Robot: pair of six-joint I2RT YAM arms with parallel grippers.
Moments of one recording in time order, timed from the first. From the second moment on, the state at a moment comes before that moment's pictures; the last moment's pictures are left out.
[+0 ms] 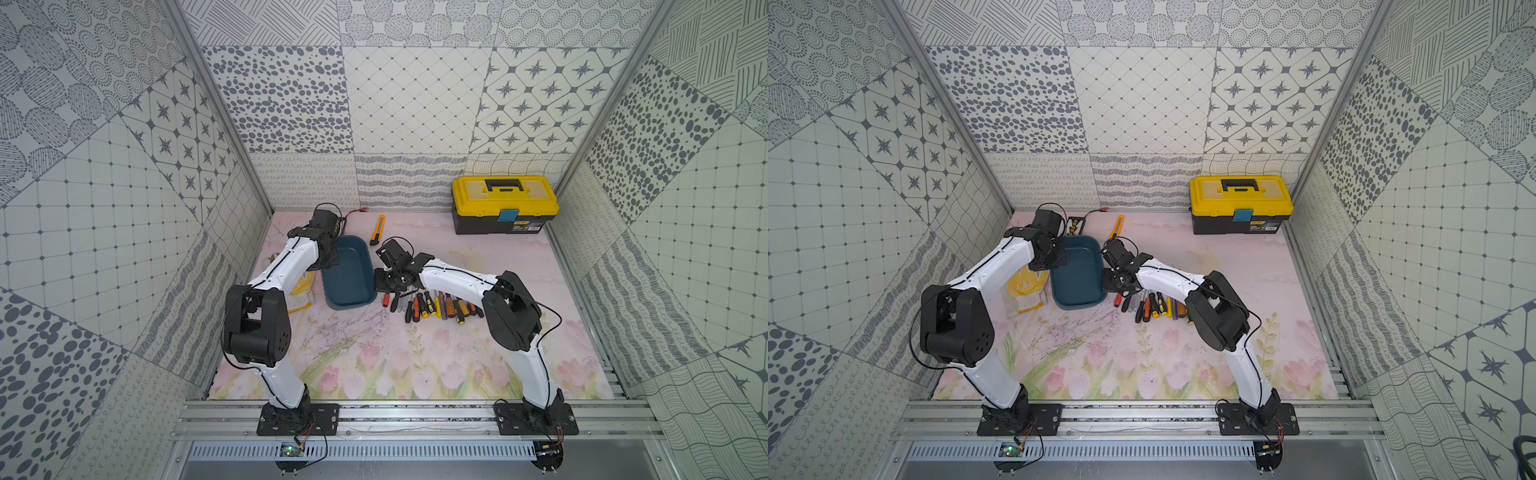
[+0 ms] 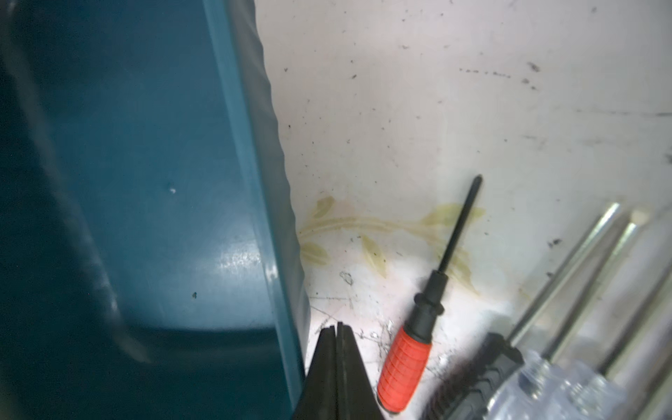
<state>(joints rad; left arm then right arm) -0.11 1.76 1.44 -0.85 -0.28 -0.35 0.84 2.18 1.73 -0.51 -0.09 0.73</state>
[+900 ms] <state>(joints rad) -0.11 1.78 1.46 -0.85 -0.28 -0.35 0.82 2.22 1.68 -0.56 -0.07 0.78</state>
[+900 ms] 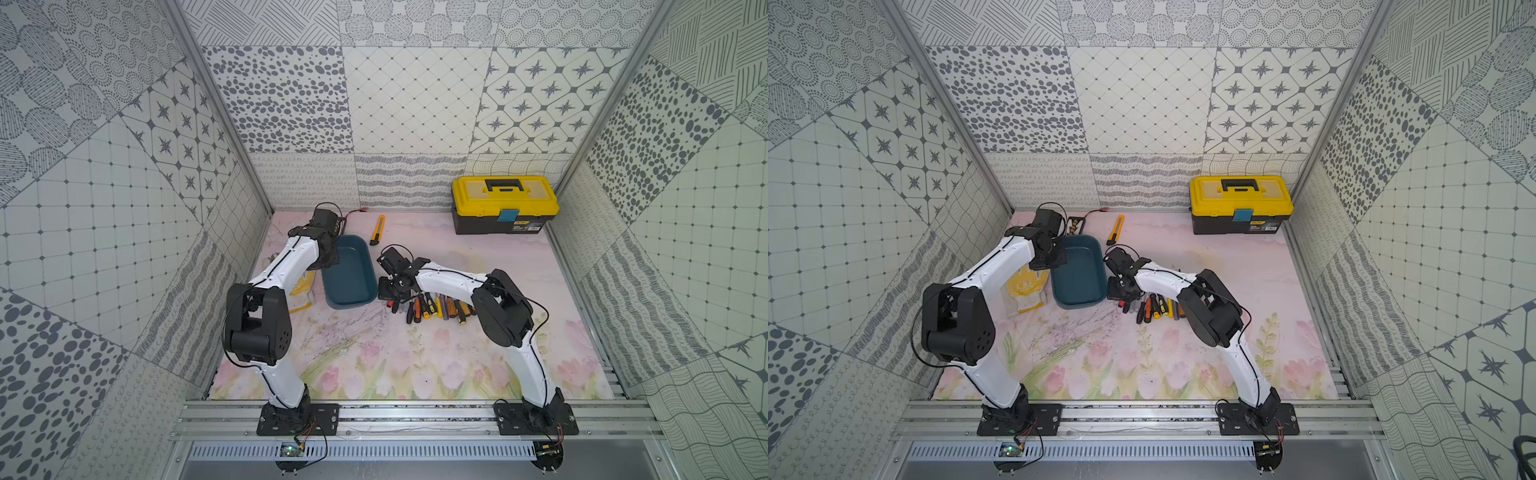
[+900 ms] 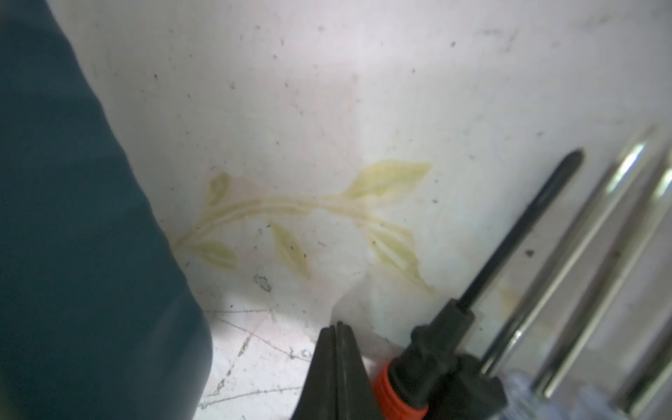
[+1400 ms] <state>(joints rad) -0.11 1.78 1.43 -0.82 -0.19 -0.31 0.81 2.06 1.59 -0.40 -0.07 0.70</state>
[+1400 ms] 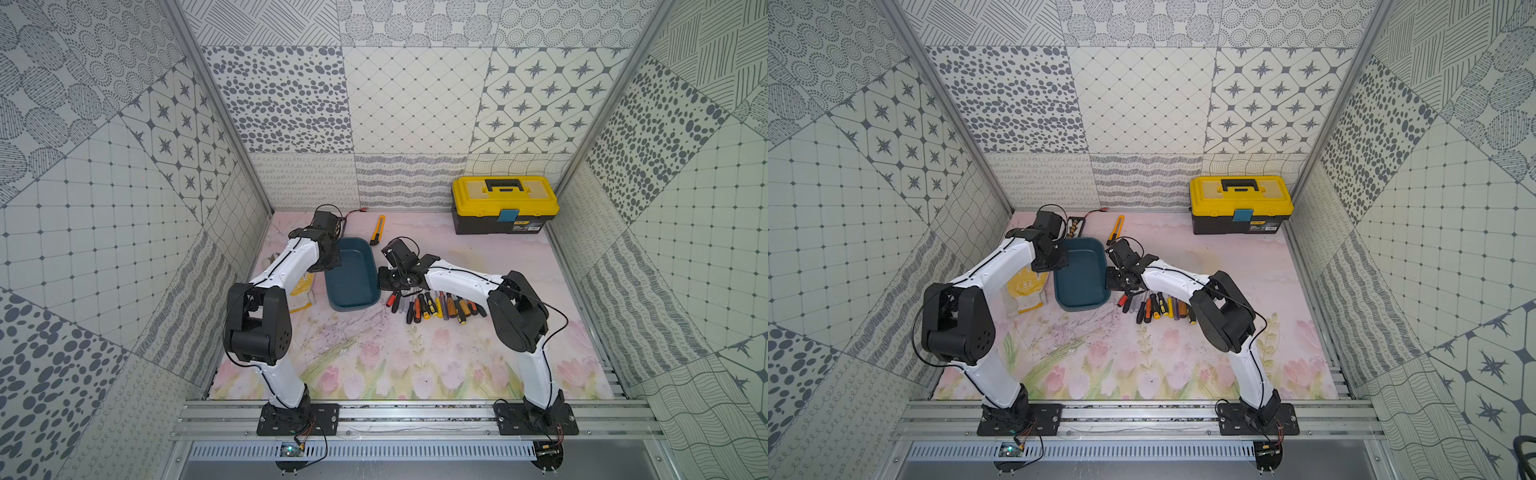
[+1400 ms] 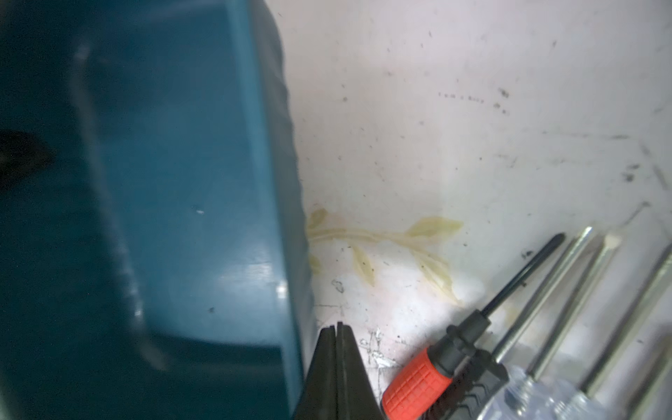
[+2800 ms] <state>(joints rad) -0.16 2.08 1.67 -0.85 -0.02 -0.09 0.46 1.25 0.93 -0.31 0.14 0.53</state>
